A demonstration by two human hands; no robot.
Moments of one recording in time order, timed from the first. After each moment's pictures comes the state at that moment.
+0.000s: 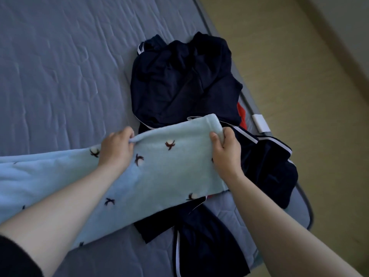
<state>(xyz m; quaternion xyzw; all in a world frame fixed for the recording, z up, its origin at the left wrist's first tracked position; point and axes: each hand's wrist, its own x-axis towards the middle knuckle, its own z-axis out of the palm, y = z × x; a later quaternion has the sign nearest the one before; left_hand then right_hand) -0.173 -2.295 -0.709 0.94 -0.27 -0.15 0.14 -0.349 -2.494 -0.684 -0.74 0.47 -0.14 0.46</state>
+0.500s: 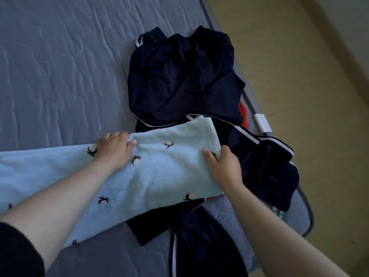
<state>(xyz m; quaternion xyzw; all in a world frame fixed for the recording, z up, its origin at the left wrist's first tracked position) -0.161 -2.293 -0.754 0.93 -0.27 -0.24 0.02 -0.372 -2.492 -0.713 -0.78 0.51 0.05 0.36</state>
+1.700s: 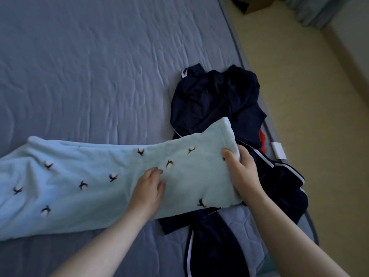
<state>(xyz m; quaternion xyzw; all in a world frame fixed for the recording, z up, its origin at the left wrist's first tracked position) -0.269 -2.245 -0.670 0.91 -0.21 -0.25 0.26 -0.346 -2.470 -0.608 -0.70 0.44 -0.06 0.56</state>
